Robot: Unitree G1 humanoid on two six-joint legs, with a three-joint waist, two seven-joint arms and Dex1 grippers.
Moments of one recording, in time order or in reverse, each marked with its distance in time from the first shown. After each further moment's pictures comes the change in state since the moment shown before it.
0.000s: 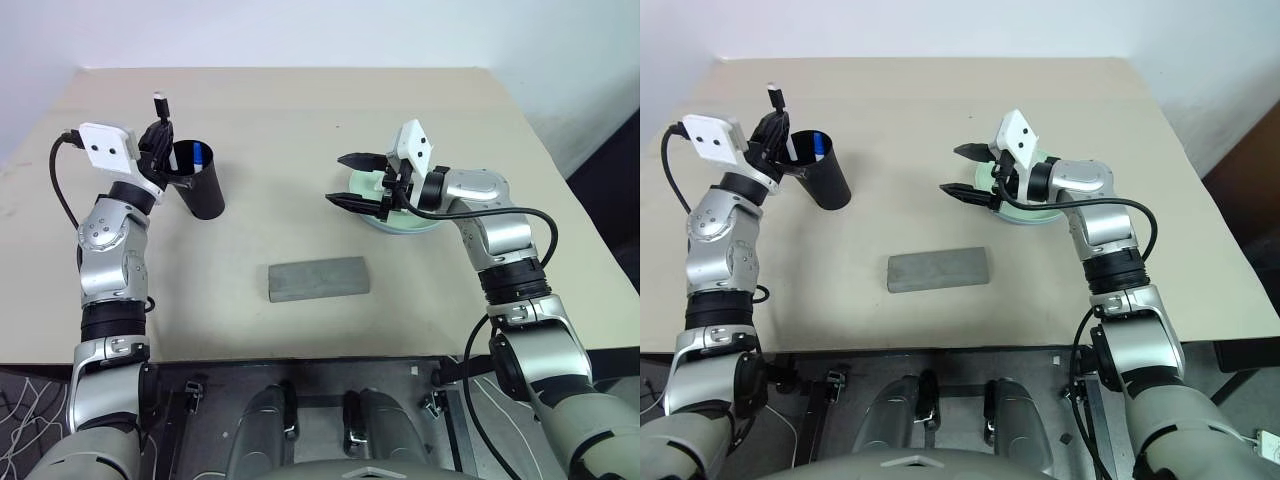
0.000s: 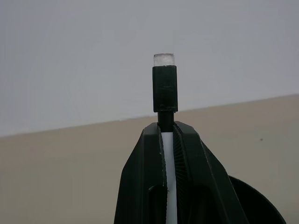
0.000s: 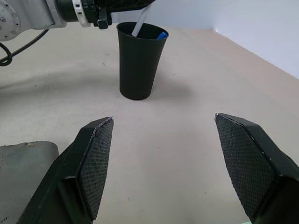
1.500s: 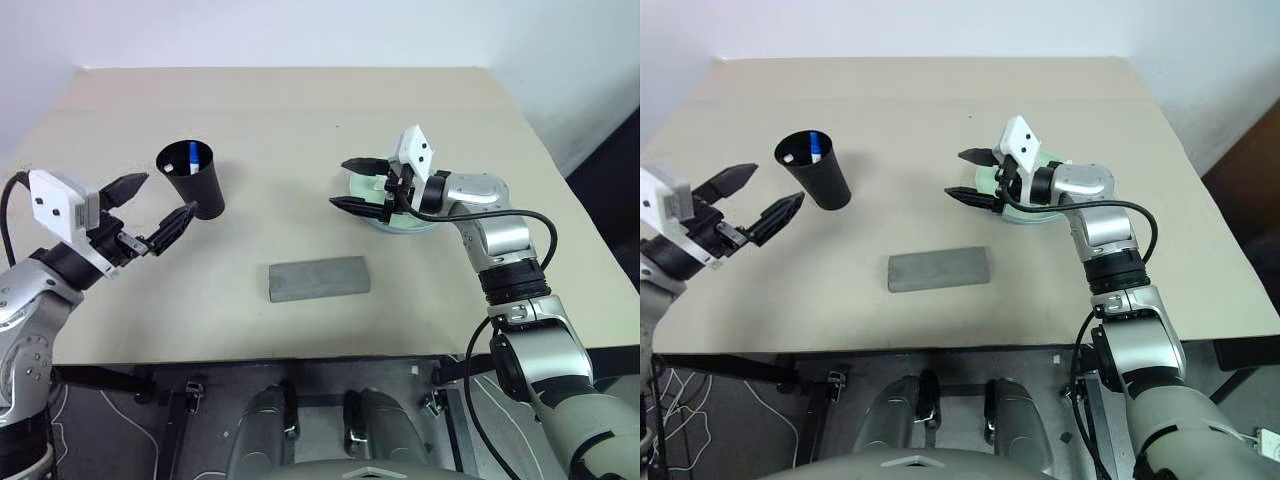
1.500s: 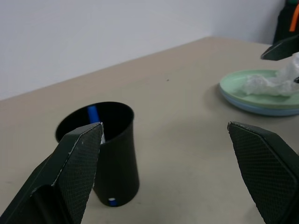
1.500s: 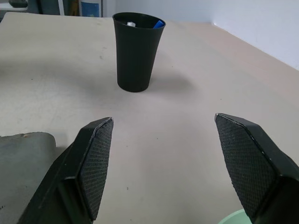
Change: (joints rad) left arm 0.583 0.215 0.201 -0.844 -0.356 0.545 -0.219; right arm 0.003 -0.004 0.000 0.057 -0.008 -0.042 0.019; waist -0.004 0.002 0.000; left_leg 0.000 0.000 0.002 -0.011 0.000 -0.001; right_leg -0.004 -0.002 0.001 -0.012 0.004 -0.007
